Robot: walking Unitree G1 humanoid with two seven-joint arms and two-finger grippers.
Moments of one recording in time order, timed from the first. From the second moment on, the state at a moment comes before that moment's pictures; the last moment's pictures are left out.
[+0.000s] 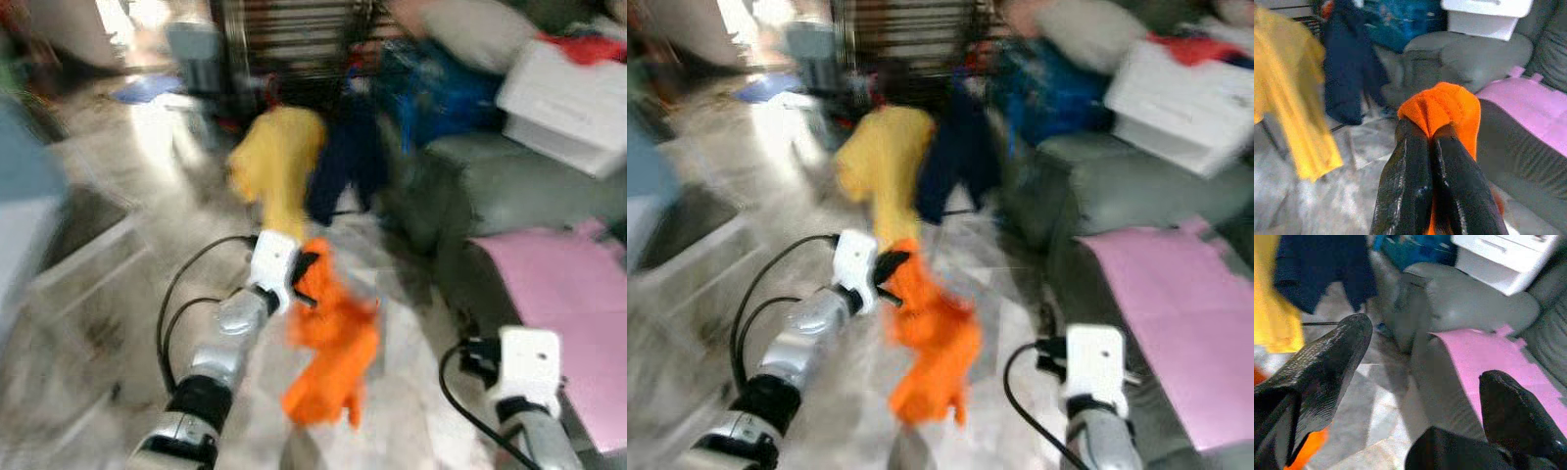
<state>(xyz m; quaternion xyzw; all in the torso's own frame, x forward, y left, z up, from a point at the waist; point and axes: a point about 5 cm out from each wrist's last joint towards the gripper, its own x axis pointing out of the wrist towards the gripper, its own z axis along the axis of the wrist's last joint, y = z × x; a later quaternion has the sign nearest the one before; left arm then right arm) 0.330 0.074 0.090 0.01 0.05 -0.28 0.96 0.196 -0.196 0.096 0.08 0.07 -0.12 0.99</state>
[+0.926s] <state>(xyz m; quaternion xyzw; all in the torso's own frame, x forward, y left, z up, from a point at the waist) 0.326 0.044 0.097 0.00 0.05 -0.33 0.94 0.201 -0.195 0.092 -0.05 0.08 -0.11 0.99</state>
